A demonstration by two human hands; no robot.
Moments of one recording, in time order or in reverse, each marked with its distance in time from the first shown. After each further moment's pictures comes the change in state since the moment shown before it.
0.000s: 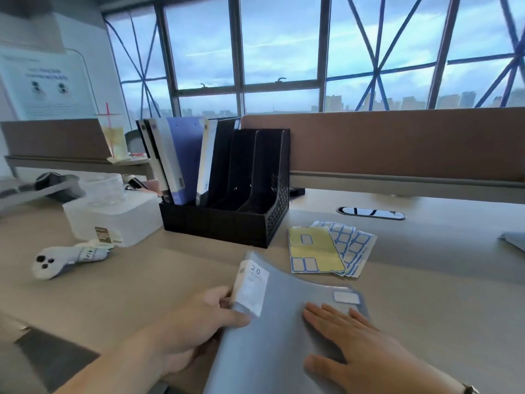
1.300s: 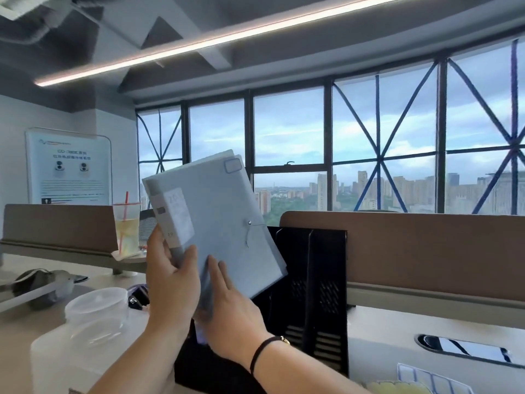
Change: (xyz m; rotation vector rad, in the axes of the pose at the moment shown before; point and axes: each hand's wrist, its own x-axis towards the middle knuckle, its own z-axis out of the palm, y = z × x) left_hand 0.166 0.176 -0.217 -0.092 0.978 1.099; right_hand 0.371 -0.185 -0.141 0.196 0.519 -0.205
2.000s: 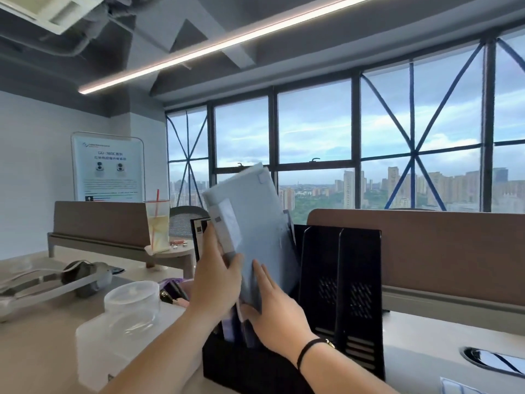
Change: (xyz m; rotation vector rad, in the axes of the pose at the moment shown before) left_hand 0.011 -0.023 0.008 0.322 -0.270 -0.020; right_hand 0.015 0.048 0.012 0.005 0.086 0.013
